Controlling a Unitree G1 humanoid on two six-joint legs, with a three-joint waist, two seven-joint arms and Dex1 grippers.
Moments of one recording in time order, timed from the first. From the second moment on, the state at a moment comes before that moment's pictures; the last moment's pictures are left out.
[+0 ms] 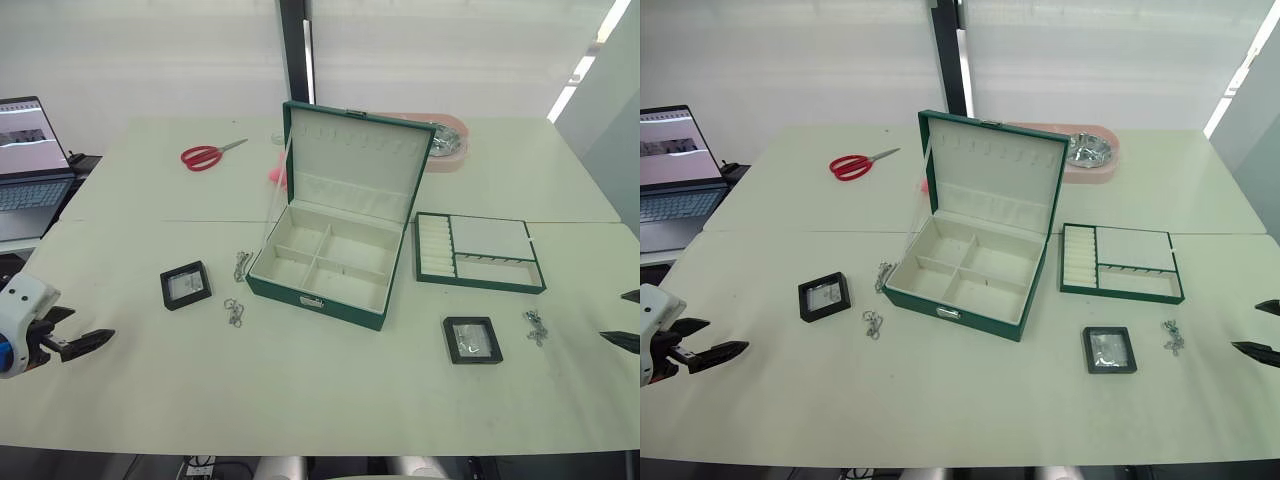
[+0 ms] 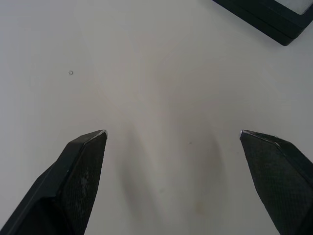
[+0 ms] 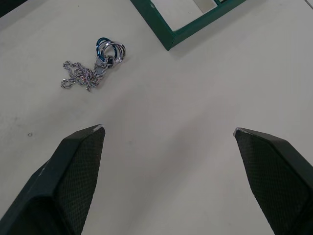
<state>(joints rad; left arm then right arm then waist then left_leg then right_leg) 0.06 1.08 0.46 0.39 -0.25 0.35 -1.04 0.10 -1.20 -0.45 0.36 0.22 0.09 1.29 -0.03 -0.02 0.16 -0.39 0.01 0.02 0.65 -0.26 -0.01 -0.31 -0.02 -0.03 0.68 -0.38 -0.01</state>
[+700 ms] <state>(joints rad) 0.07 1.07 0.47 0.46 -0.26 0.29 -1.03 0.11 -1.20 -0.47 0.36 0.22 0.07 1.29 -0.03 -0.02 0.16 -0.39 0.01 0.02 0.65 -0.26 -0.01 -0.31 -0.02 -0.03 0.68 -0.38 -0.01</state>
